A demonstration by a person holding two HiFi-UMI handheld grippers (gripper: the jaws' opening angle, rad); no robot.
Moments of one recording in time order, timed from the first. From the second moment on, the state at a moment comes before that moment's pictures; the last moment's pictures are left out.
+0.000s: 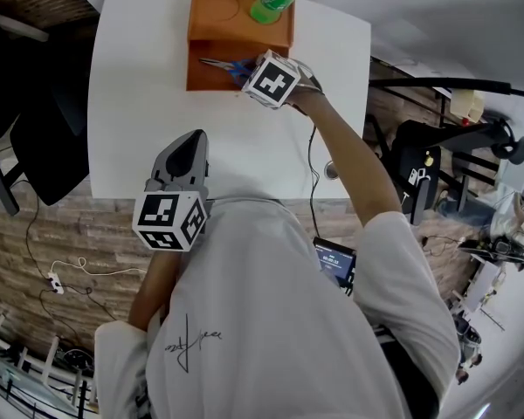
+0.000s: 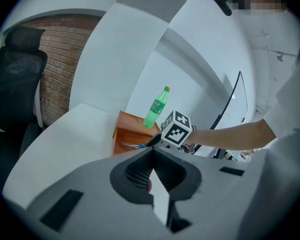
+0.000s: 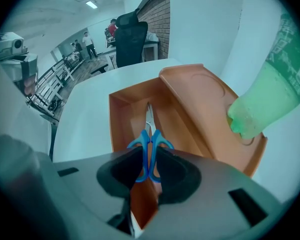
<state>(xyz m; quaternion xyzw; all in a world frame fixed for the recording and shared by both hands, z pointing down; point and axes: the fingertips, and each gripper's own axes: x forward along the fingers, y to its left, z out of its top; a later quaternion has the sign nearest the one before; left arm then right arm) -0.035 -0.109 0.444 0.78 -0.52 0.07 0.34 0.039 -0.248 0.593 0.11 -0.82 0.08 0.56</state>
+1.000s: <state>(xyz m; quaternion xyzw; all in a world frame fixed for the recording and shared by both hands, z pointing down) -0.028 -0.101 0.444 0.79 -0.52 0.08 0.33 0.052 -0.237 0.570 0.15 -0.83 0.10 0.53</state>
